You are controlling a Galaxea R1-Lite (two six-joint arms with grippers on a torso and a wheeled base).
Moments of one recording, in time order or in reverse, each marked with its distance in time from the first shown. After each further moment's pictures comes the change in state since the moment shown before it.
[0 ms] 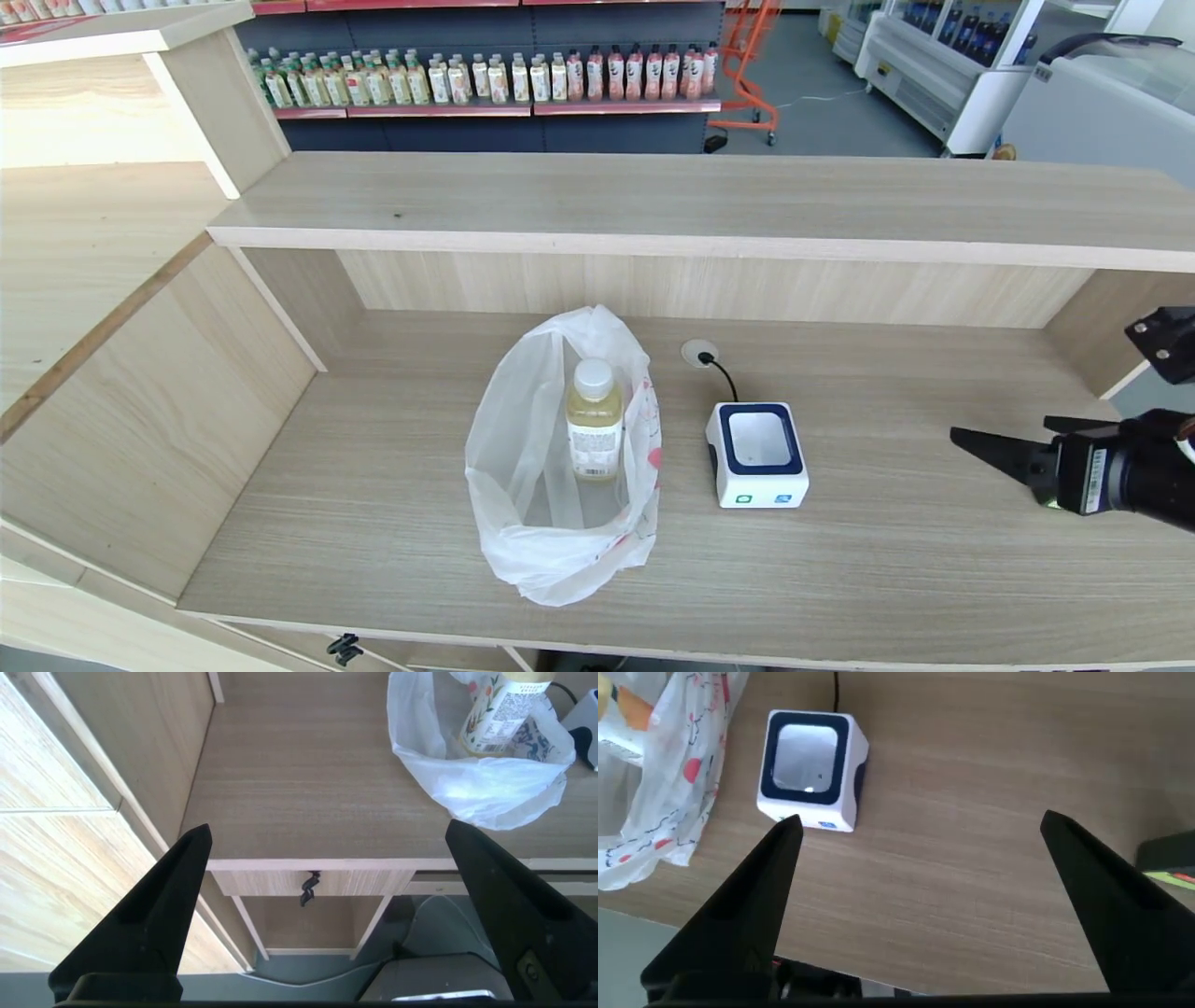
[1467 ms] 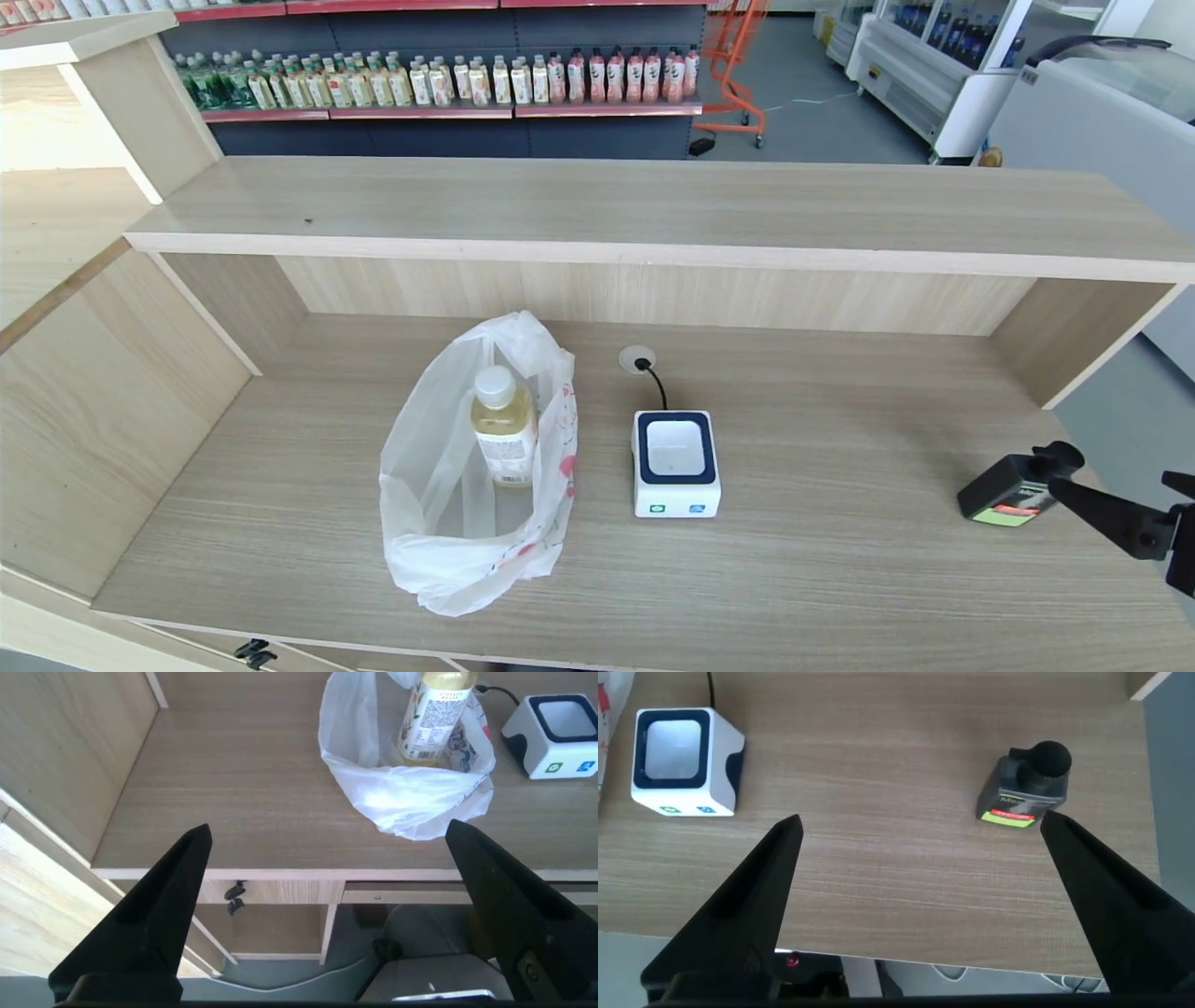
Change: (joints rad) left arm -0.001 0.000 0.000 0.001 0.000 -0.003; right arm -0.073 -0.254 0.128 0.080 -0.061 0.016
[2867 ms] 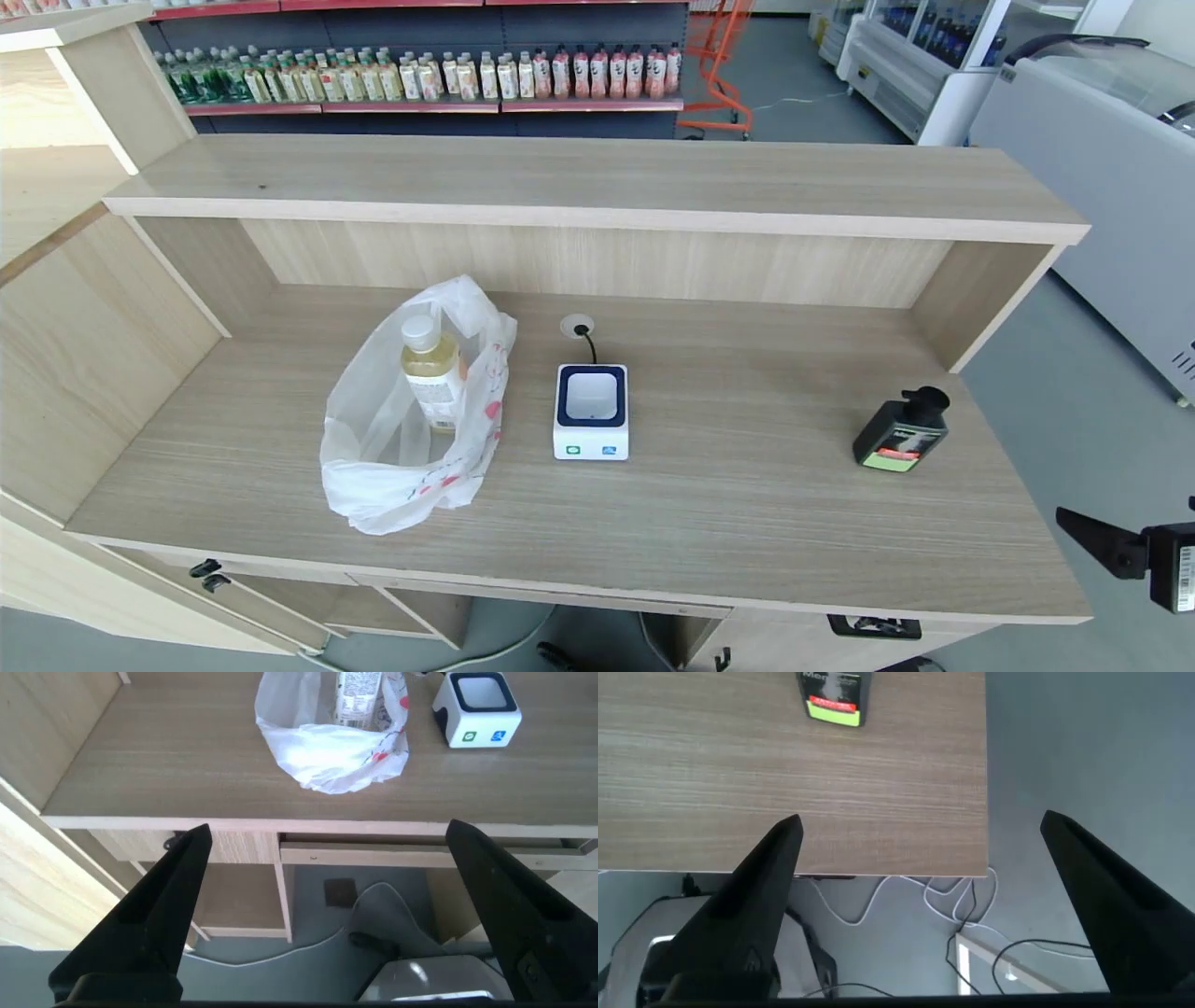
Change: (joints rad) left arm 0.001 0.000 0.000 -0.001 0.000 0.000; right arm 0.002 0.070 0.031 0.003 -0.215 -0.140
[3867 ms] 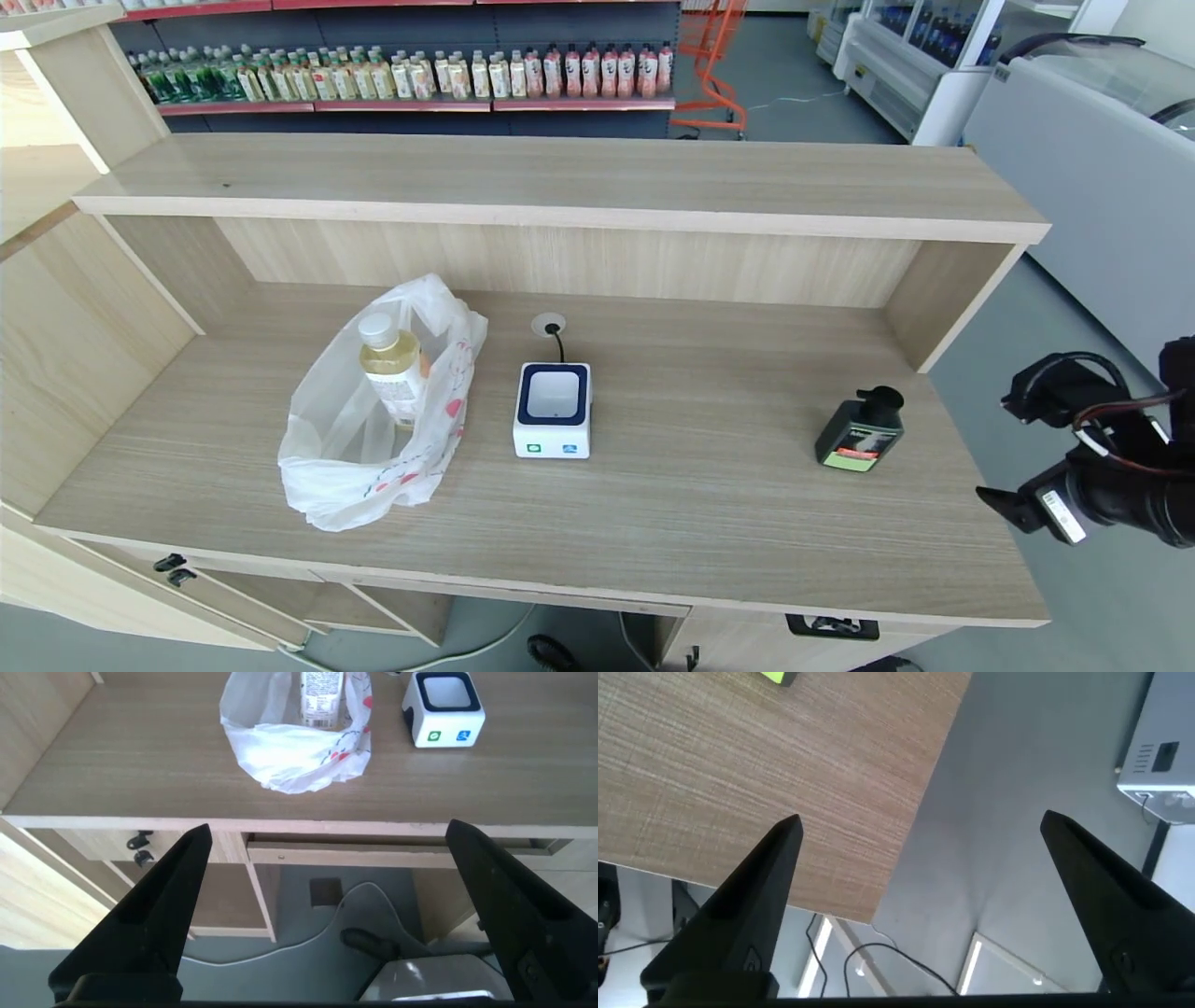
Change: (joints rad) left arm 0.000 0.000 0.000 0.000 0.000 0.003; right arm 0.068 0.407 -0.234 -0.010 -0.083 -0.416
